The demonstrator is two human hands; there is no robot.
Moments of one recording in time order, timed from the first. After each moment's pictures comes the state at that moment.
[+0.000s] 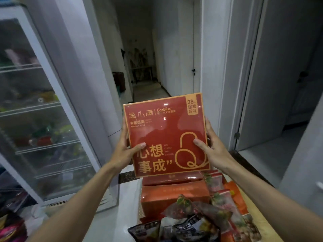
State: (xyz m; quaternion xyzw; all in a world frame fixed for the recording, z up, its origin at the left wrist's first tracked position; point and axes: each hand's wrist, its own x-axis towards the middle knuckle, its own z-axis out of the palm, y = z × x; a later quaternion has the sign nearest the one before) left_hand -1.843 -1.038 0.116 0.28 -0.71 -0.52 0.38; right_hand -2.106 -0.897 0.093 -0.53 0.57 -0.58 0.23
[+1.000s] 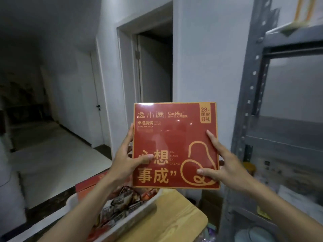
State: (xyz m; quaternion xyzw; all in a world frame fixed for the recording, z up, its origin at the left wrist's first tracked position) left_hand -1.802 -0.742 0.188 -0.04 -0.77 -0.57 0.30; right_hand -1.915 -0.452 0.179 -0.41 0.76 -0.50 -0.05
